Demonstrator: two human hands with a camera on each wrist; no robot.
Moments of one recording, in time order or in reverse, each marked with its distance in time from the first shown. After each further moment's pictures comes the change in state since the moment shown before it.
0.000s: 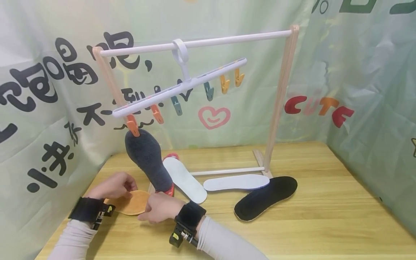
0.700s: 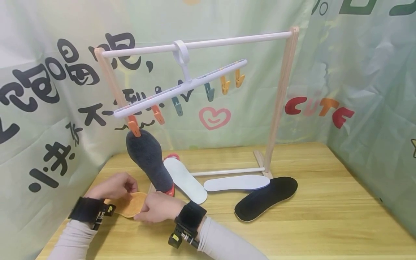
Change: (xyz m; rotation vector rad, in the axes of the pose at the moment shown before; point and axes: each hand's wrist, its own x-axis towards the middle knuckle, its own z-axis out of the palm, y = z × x) left_hand -0.003 0.005 -0.004 -0.039 -0.050 0.088; right_hand -0.005 -0.009 -0.009 -0.013 -0.014 -0.127
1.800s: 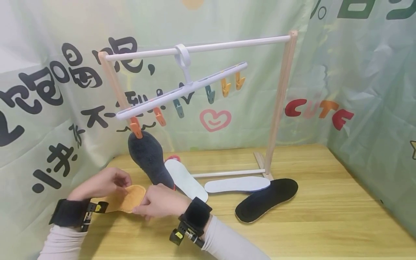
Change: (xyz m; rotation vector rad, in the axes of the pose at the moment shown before) left_hand -0.023 0.017 -0.034 -0.054 0.078 0.089; right_hand -0.019 -0.022 -0.027 0.064 0.104 0.005
